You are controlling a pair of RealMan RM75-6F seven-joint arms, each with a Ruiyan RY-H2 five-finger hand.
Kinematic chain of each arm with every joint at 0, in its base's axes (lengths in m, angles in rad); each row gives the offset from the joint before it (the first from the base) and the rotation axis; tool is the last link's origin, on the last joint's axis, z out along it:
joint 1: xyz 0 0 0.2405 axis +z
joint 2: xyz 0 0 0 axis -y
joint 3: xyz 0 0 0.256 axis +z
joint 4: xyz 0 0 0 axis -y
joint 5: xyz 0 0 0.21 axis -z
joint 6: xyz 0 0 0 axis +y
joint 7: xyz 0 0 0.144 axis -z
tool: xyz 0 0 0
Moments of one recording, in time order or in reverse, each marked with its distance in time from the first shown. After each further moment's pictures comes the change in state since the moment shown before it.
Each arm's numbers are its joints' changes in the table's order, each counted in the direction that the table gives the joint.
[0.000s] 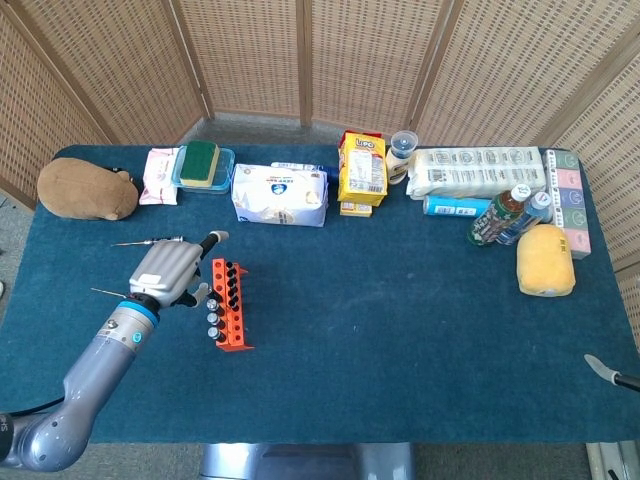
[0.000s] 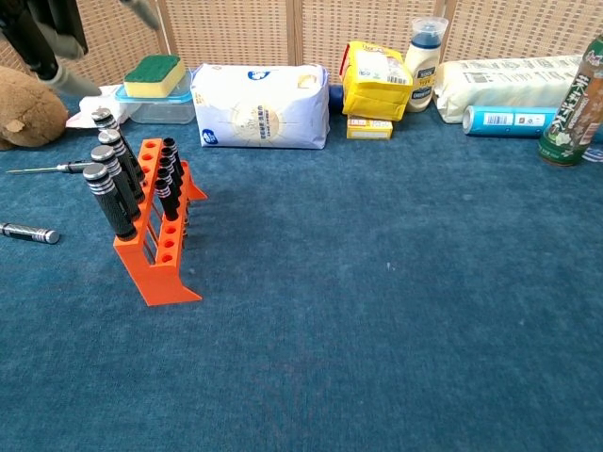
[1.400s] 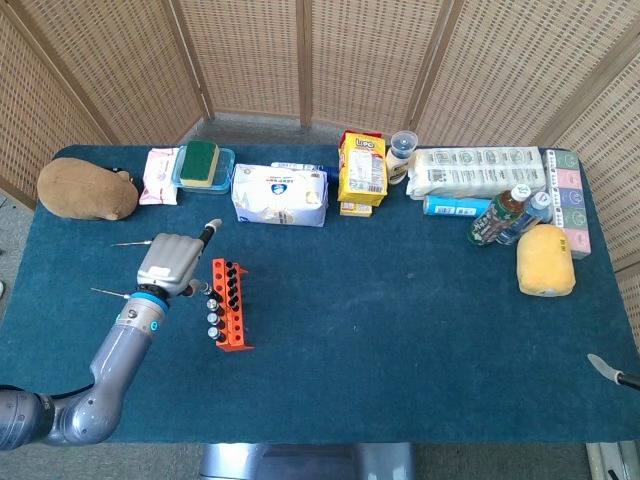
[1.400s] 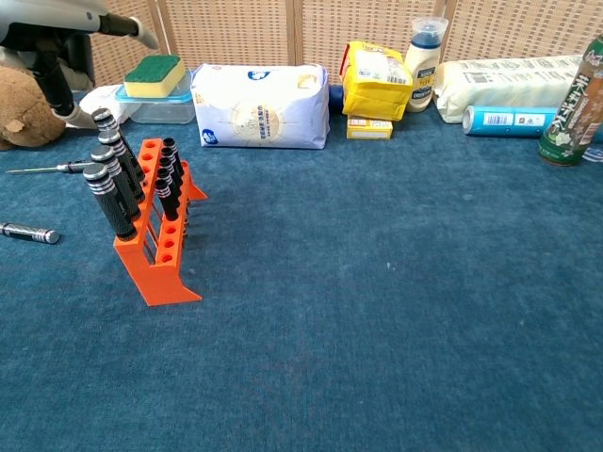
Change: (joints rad) left arm -0.025 0.192 0.028 -0.174 0.063 0.086 -0.219; right arm 0.000 -0.001 0.004 -0.012 -0.011 -0.006 -0.020
